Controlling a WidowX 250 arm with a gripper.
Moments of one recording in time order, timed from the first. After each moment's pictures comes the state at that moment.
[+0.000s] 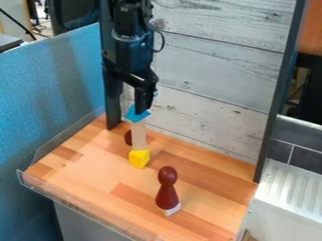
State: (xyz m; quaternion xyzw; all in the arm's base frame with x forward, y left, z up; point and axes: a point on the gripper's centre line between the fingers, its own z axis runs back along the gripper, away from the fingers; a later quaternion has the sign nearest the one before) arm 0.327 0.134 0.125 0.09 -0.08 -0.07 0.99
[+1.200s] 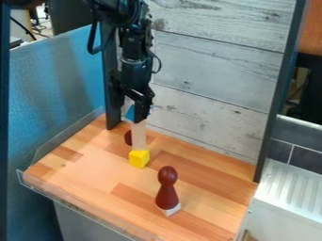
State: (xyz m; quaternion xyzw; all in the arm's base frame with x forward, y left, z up) arm 0.381 0.172 0.067 0.10 -0.04 -0.08 0.99
